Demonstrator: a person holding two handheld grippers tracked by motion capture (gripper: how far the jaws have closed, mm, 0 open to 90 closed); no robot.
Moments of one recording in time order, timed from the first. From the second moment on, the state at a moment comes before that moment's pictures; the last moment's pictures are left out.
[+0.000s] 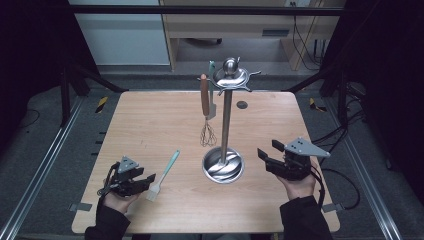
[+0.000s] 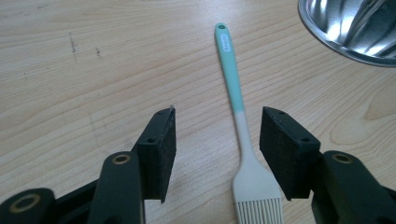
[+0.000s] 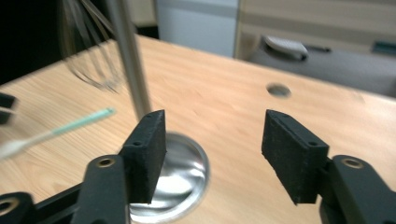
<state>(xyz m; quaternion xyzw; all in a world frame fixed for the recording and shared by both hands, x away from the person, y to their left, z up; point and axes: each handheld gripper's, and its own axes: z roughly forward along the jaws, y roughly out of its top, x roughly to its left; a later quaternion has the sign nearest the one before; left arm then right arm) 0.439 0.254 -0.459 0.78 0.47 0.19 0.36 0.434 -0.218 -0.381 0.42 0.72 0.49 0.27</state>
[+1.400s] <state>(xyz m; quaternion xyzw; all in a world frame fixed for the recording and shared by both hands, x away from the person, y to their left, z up) 0.478 0.209 -0.458 0.83 0.45 0.16 0.28 0.414 -0.265 -0.452 0.48 0.74 0.40 0.25</state>
